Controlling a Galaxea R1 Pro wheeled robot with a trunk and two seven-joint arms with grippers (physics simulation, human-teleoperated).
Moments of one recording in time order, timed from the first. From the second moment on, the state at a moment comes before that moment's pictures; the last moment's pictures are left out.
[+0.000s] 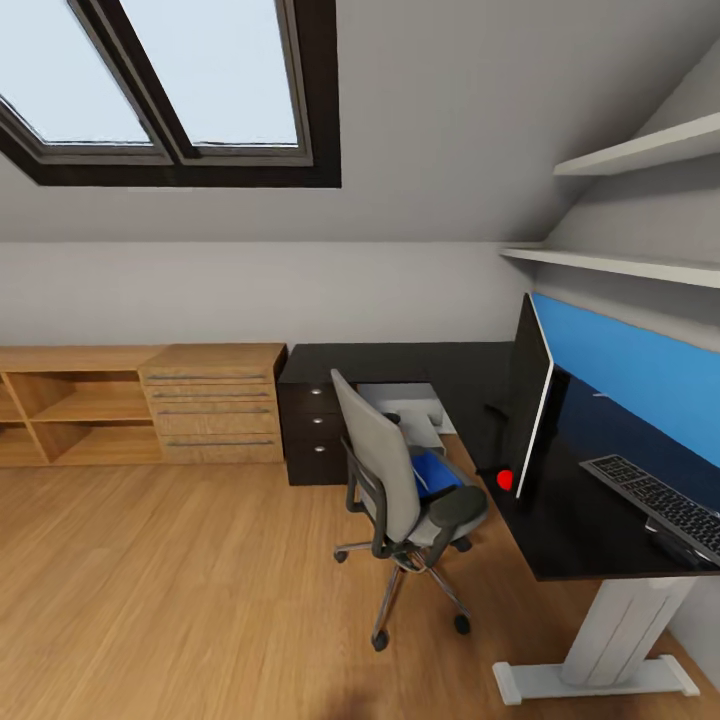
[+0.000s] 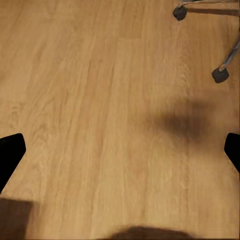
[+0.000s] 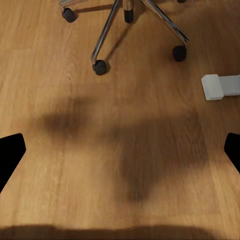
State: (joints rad) left arm 0.00 0.00 0.02 -0.35 0.12 -0.54 0.01; right arm -0.01 0.08 0.00 -0.31 0.00 -0.59 0.00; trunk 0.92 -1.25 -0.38
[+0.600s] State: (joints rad) left arm 0.00 -0.04 0.02 -0.35 0.21 -0.51 0.12; right arm -0.01 0.06 0.00 -0.31 0.00 -0.59 -0.01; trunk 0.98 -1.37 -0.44
